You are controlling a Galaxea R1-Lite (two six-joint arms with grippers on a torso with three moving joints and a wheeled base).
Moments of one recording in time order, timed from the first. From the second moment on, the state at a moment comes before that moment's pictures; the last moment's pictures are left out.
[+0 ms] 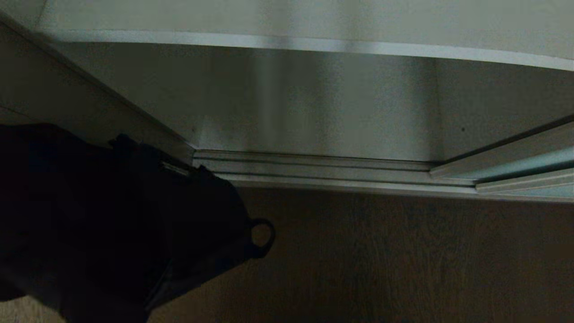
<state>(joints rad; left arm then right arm) -0.30 0.69 -0.80 -0.08 0.55 0.13 0.00 0.00 0.00 0.00 0.01 -0.03</state>
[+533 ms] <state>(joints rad) -0.25 0.66 -0.79 -0.07 0.45 0.14 0.00 0.00 0.00 0.00 0.01 -0.03</state>
